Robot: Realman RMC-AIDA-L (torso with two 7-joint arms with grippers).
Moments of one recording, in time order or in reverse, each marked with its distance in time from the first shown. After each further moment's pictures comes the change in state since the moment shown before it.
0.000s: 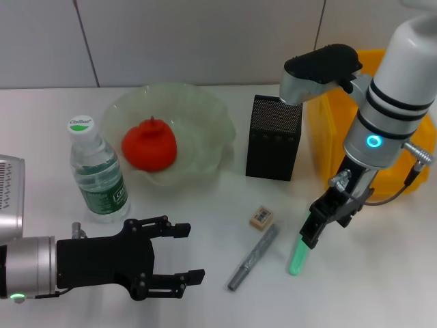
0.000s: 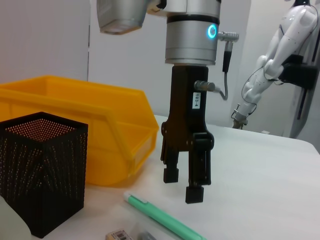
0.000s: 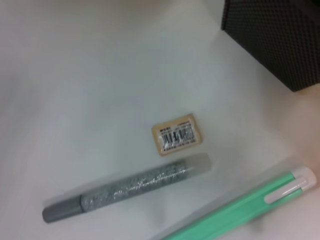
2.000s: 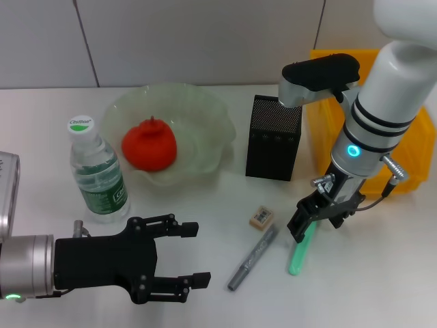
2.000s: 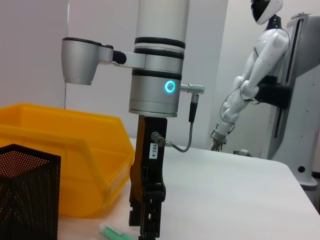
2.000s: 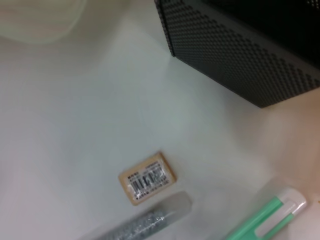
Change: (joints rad) left arm 0.000 0.000 0.000 0.017 -0.025 0.087 0.000; right arm 0.009 0.014 -0.055 0.091 0.017 0.160 0.192
